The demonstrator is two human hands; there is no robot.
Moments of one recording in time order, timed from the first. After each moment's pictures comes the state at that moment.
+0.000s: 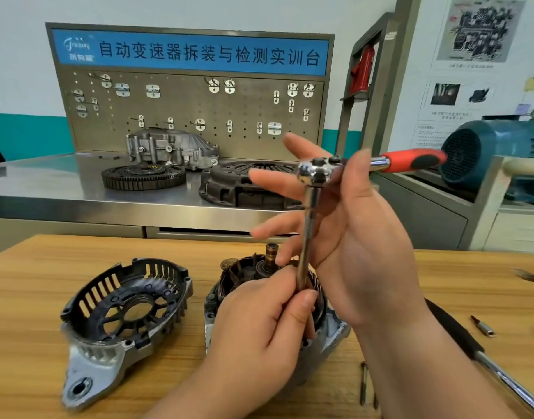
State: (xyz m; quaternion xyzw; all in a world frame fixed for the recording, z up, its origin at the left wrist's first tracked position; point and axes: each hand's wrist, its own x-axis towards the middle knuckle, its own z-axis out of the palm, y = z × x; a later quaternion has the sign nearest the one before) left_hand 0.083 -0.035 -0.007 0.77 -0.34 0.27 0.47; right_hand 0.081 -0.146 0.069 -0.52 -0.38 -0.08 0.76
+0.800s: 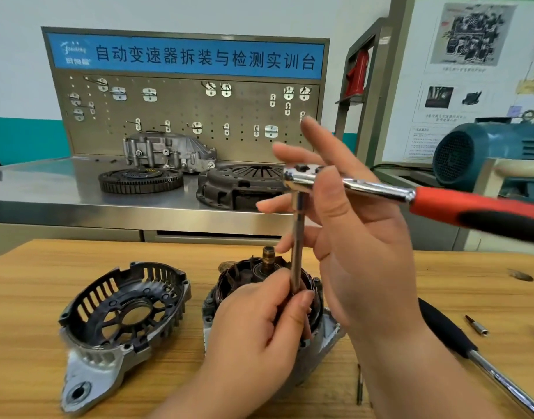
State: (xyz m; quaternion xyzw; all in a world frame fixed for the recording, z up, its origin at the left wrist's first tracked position) left_hand 0.080 -0.037 -0.005 0.78 -0.32 0.28 0.47; right_hand 0.076 -0.143 0.070 -0.55 -0.39 -0.25 0.70
